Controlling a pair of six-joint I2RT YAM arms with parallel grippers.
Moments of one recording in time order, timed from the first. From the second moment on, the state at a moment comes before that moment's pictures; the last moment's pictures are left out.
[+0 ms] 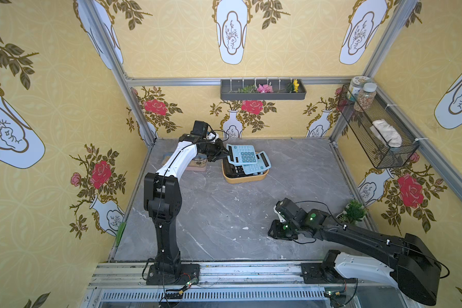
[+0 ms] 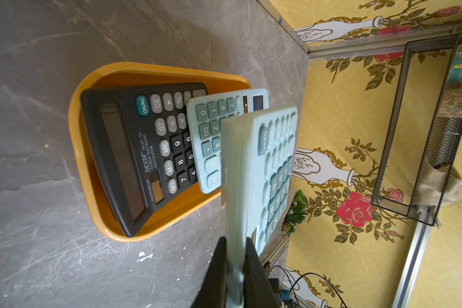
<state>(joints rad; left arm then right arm) -0.22 2.03 1.83 -0.77 0.74 -0.67 0.82 1.12 0.58 -0.59 -0.23 0.86</state>
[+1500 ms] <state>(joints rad) -0.19 2.20 1.84 -0.69 0.77 -0.70 0.81 1.14 0.52 -0.53 -0.28 0.86</state>
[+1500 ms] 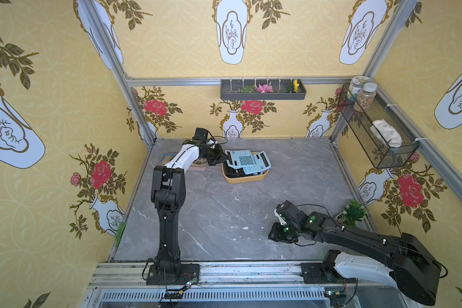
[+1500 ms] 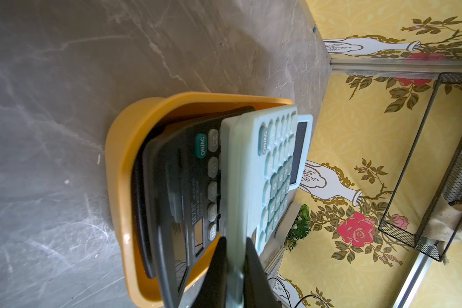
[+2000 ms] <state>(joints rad) -0.19 2.21 1.83 -0.69 0.78 -0.70 0.81 1.19 0.53 -0.52 -0.31 0.86</state>
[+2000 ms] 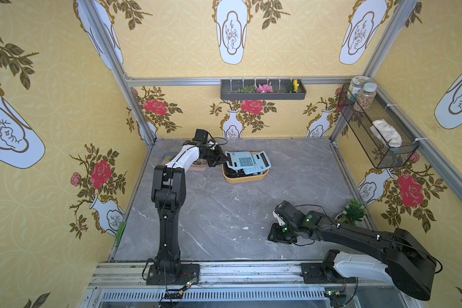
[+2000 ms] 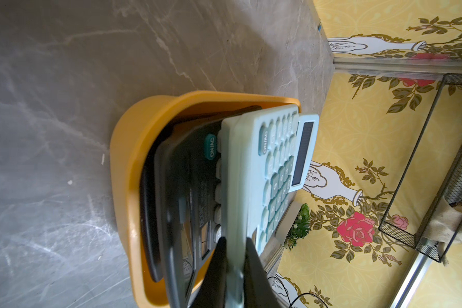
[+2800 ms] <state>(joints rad) -0.18 2.23 1.84 -0.71 0.79 -0.67 0.81 1.20 0.53 -0.52 -0.31 0.85</state>
